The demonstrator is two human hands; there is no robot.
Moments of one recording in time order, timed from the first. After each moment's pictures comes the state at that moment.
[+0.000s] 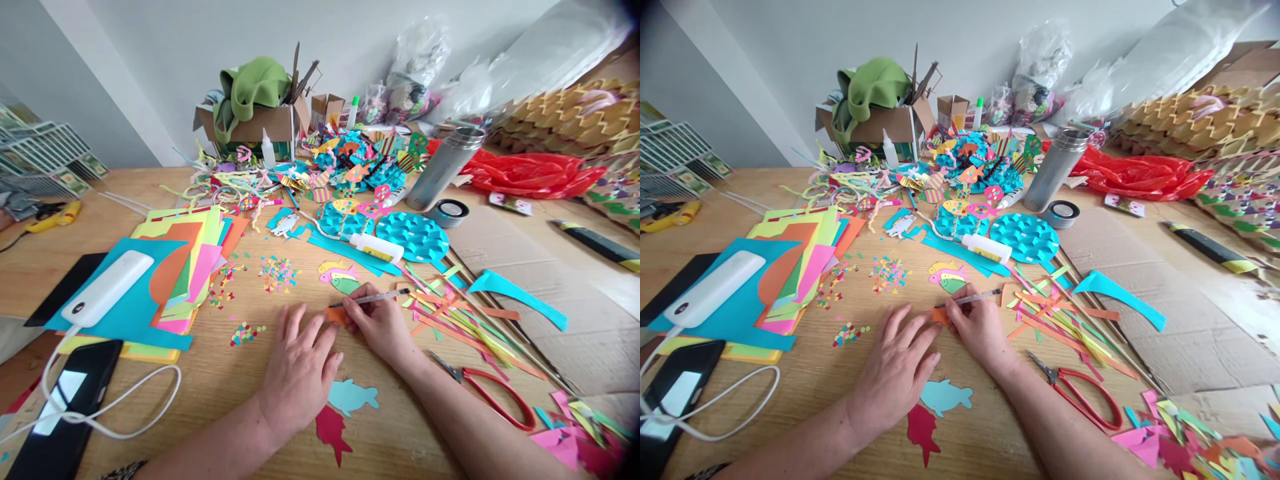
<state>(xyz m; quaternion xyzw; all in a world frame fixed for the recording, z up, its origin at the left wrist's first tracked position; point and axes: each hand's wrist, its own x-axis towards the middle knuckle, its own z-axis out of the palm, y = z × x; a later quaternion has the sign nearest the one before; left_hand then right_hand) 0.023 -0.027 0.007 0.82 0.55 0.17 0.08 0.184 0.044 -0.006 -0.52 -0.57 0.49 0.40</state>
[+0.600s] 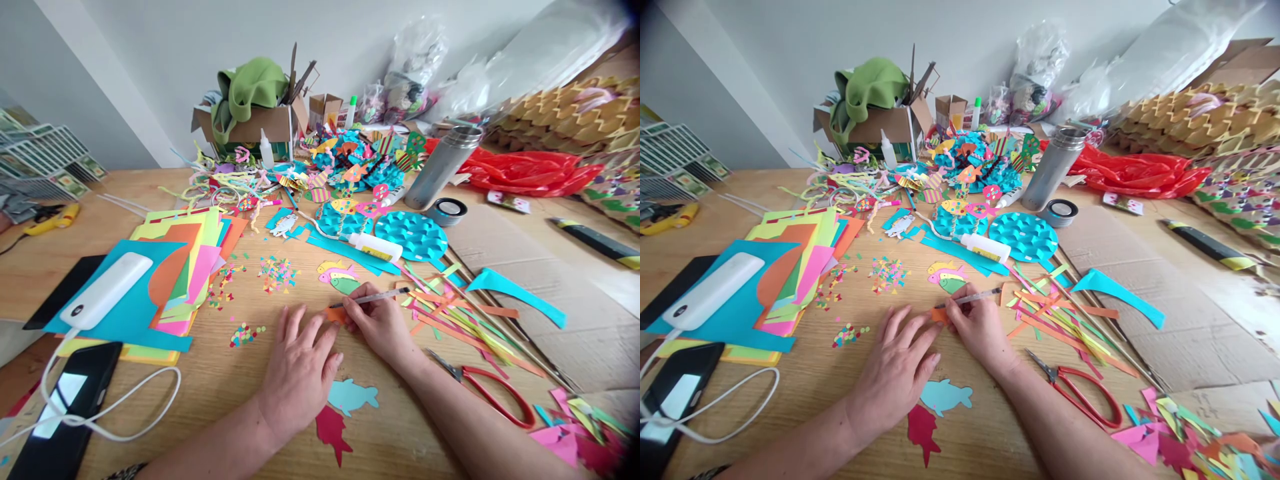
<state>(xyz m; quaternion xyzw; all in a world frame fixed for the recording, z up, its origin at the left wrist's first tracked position) 0.023 -0.028 0.009 0.82 0.55 0.16 0.09 0.185 0.043 -0.008 -0.52 -0.57 0.50 0.40</state>
